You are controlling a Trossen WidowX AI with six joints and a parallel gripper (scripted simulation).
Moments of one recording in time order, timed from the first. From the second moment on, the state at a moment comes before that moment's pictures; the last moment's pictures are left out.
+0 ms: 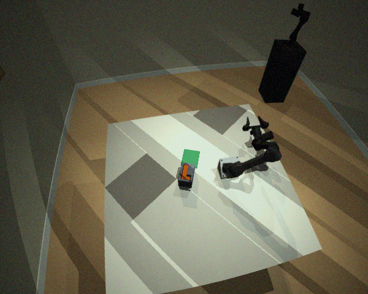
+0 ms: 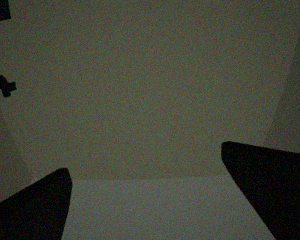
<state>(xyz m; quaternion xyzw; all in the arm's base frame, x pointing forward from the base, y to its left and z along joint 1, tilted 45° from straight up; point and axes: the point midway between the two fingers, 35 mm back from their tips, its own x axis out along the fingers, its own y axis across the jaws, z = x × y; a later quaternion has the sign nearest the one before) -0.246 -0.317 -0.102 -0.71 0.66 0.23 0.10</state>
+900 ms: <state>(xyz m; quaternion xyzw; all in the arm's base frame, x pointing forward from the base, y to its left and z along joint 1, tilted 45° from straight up) 0.005 -0.395 -0.089 -0.87 0.24 0.41 -0.11</state>
